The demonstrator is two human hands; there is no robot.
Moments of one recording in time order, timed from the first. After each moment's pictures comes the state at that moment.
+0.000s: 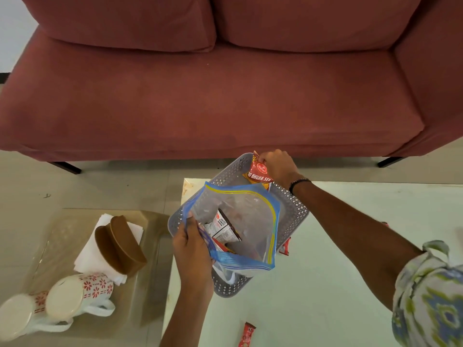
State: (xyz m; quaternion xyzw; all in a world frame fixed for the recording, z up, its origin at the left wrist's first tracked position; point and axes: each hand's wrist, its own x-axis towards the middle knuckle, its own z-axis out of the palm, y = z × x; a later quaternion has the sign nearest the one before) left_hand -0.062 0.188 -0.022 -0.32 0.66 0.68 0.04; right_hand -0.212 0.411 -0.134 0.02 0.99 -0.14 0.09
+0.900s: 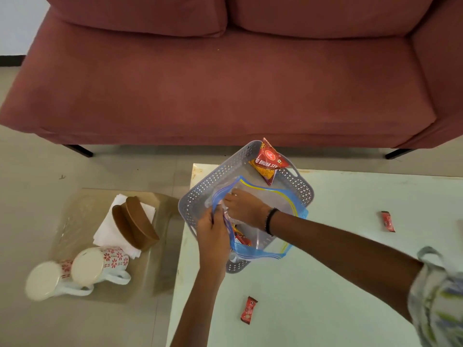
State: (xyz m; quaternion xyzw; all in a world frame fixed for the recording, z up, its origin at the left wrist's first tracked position) left_hand -0.046 0.193 -0.010 -0.23 0.74 0.63 0.08; right_hand -0.114 0.291 -0.117 -0.44 0.86 0.22 0.16
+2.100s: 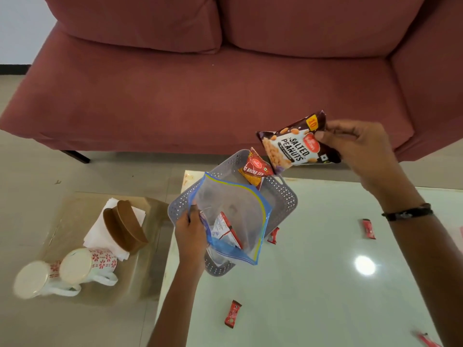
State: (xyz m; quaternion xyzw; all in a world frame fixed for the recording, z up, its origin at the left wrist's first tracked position) left_hand -0.047 0.196 -0.002 -0.29 0.74 0.60 0.07; right_hand -0.093 0.464 0.082 0.17 0.80 -0.57 -0.04
